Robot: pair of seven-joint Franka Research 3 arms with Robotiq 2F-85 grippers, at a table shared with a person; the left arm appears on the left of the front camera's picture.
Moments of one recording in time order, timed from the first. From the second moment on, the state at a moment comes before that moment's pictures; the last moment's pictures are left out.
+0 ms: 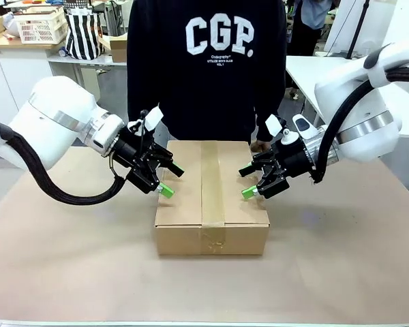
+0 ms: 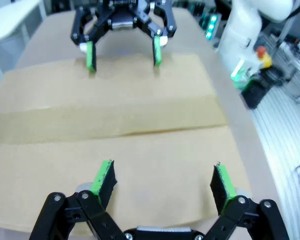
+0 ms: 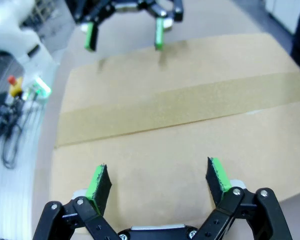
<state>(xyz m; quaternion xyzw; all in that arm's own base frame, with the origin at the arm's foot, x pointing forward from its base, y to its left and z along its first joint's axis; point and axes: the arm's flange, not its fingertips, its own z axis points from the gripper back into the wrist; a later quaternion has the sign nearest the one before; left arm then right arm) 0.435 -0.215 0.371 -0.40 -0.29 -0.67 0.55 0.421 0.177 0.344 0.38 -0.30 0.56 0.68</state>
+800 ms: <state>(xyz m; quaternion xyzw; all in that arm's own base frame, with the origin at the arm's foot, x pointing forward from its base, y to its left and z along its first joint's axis) 0.354 -0.065 0.433 -0.60 -0.16 -0.36 0.70 0.360 0.022 0.464 0.52 -0.24 0.19 0.80</state>
